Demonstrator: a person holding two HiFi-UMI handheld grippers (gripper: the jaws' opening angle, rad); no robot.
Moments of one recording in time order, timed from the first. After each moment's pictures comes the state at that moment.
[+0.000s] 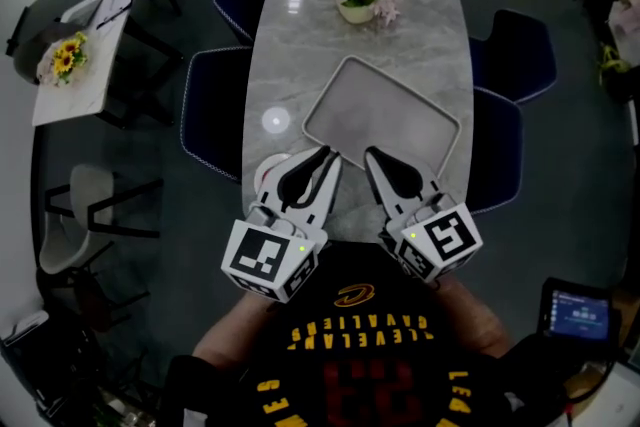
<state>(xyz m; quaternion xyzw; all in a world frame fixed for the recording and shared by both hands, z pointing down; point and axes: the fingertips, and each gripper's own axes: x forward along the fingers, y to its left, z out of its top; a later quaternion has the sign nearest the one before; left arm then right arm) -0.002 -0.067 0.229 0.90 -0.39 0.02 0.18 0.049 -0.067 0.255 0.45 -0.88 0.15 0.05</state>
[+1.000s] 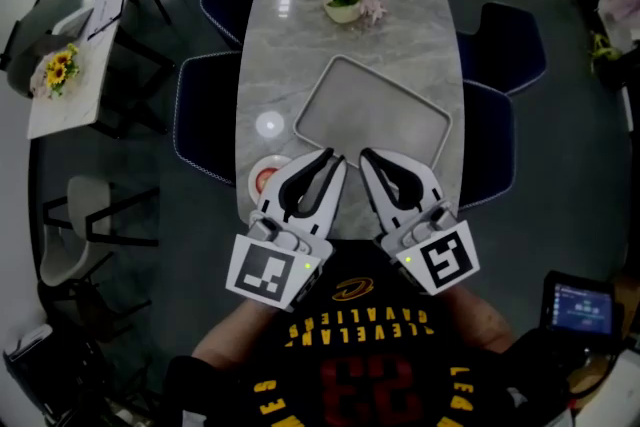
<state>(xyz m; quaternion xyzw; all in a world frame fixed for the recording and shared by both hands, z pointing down) 0.014 -0.052 0.206 0.92 -0.37 0.00 0.13 0.049 -0.051 0.207 0.46 -0.89 0.03 0.01</state>
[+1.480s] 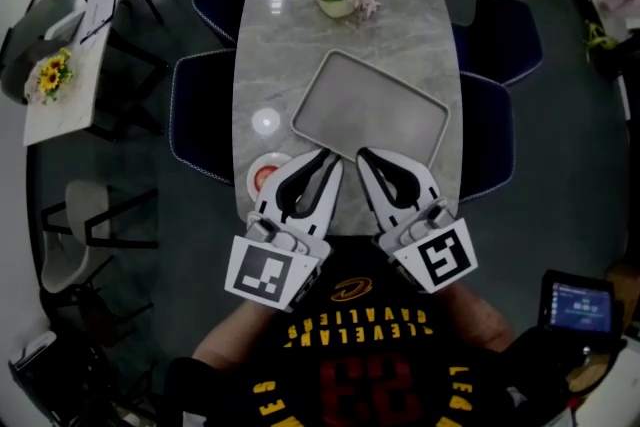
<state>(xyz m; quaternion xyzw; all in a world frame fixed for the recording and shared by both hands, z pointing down) 0.009 -0.047 0.212 0.92 -0.36 0.01 0.13 0.045 -0.046 0.215 0.47 -0.88 0.04 0.02</state>
